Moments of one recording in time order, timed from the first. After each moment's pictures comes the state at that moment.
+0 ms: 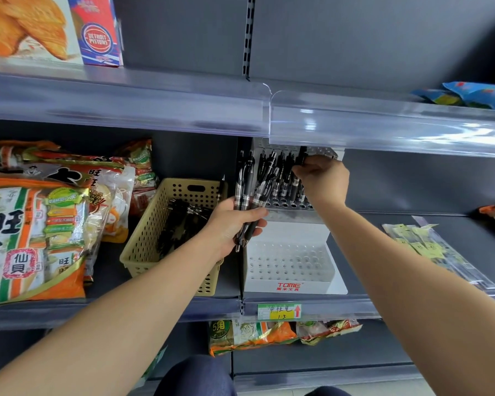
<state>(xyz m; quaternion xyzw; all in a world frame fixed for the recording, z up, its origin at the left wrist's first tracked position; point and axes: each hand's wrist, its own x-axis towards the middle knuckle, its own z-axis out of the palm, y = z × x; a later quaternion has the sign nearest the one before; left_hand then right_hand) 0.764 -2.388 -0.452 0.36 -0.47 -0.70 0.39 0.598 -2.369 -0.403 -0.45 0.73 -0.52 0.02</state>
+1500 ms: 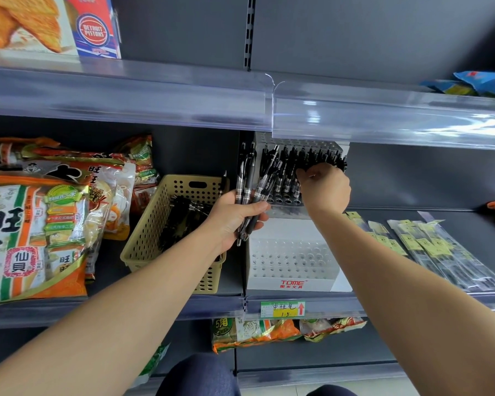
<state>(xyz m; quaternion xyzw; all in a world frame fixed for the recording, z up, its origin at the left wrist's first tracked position) 0.764 -2.395 -0.452 0.35 -0.48 -0.70 0.39 0.603 -2.372 -0.422 -0.38 0.80 -0.46 -0.03</state>
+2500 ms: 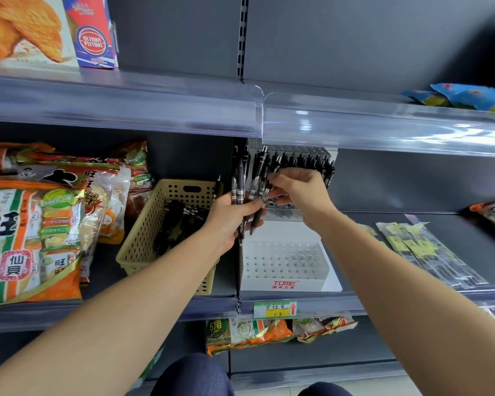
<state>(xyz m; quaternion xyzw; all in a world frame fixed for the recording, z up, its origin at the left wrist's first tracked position) 0.753 -2.393 -0.453 0.33 -0.46 -0.71 0.42 0.617 -2.354 -0.406 -0.45 0.61 -0.58 0.31</state>
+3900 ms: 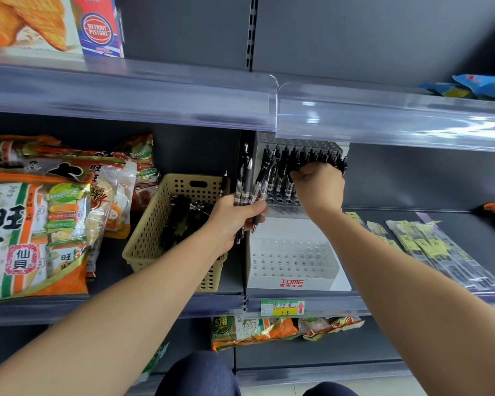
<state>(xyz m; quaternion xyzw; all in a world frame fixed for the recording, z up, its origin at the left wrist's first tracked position) 0.763 -2.403 -0.465 0.37 -0.52 -0.66 0.40 0.607 -2.376 -0.418 -0.48 0.79 -0.37 -0.07</state>
